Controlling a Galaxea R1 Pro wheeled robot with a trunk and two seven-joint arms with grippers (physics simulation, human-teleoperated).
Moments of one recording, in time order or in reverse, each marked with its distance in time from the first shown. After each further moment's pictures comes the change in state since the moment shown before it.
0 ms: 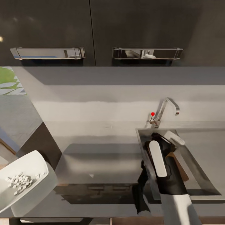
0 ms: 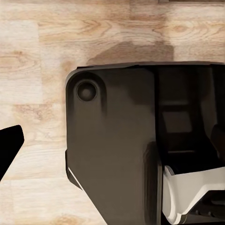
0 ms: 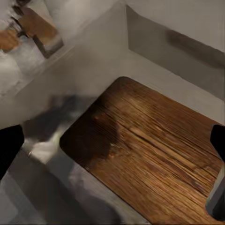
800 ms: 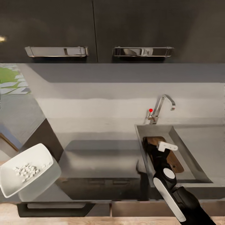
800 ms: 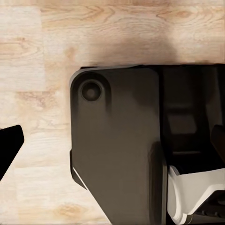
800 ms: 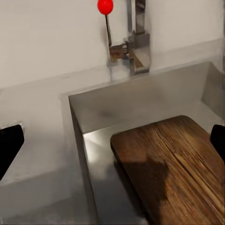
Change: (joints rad) left arm 0.000 0.010 0.002 -0.001 0.000 0.000 0.001; right arm 0.253 -0.364 0.413 -0.096 0.053 -0.402 0.385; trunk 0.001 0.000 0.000
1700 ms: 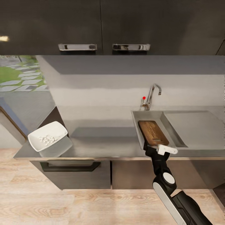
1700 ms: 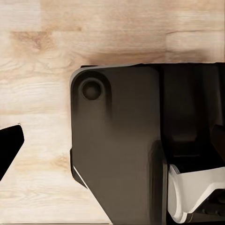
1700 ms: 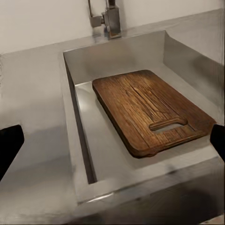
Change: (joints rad) left arm 0.000 0.000 0.000 0.004 0.001 0.000 0.000; right arm 0.034 -0.004 0.018 0.002 0.006 -0.041 -0.002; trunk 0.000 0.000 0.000
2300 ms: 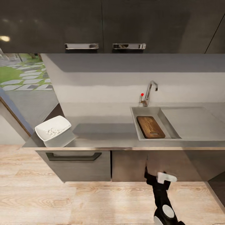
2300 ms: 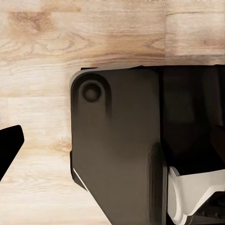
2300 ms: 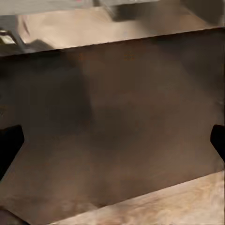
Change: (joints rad) left arm 0.000 0.000 0.000 -0.006 0.000 0.000 0.000; right arm 0.169 -0.029 0.095 0.262 0.038 -0.256 0.017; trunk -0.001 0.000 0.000
